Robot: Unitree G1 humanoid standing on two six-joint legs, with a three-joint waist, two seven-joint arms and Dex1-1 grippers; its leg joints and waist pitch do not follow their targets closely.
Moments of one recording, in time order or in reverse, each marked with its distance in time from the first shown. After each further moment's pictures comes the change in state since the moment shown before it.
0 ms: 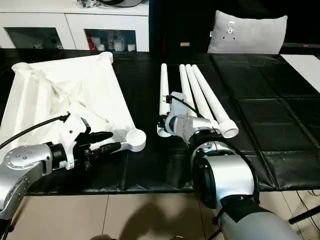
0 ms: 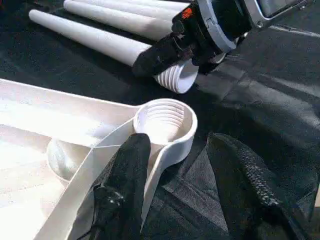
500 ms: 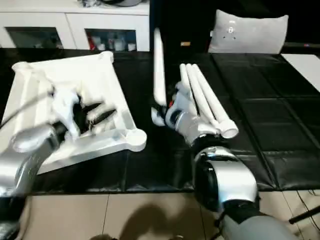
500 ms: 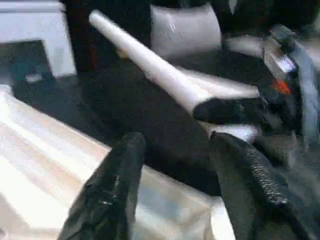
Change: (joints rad) left arm -0.218 -0.216 0.170 0.161 -0.064 -0.041 0.245; right arm 0.064 -0.015 -0.098 -0.132 0.136 -0.180 0.408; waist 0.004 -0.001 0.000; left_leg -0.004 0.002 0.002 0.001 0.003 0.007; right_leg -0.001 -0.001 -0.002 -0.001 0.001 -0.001
